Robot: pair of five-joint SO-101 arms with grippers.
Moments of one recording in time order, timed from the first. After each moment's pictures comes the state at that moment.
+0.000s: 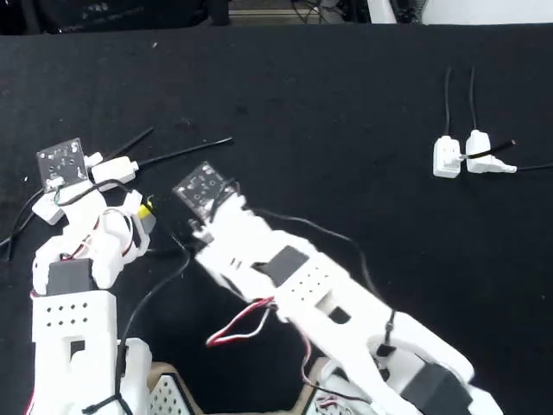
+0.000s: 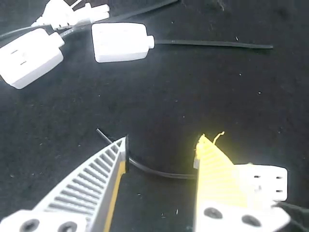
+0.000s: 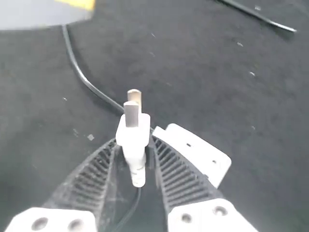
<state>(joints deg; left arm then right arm) -13.4 -61.0 61.3 55.2 9.5 -45.2 -26.9 57.0 29.3 0.4</state>
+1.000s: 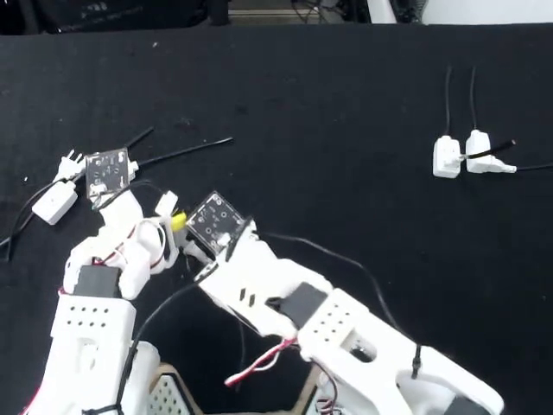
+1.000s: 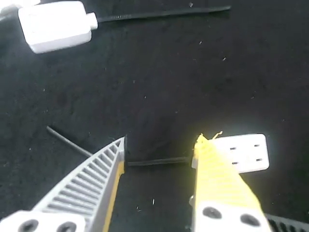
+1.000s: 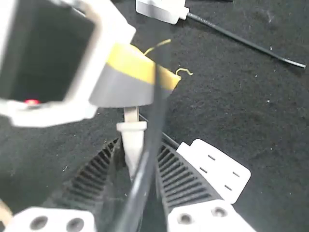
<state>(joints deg) -1.6 -61.8 69.1 49.5 10.5 -49.0 -46.1 72.0 21.5 -1.0</state>
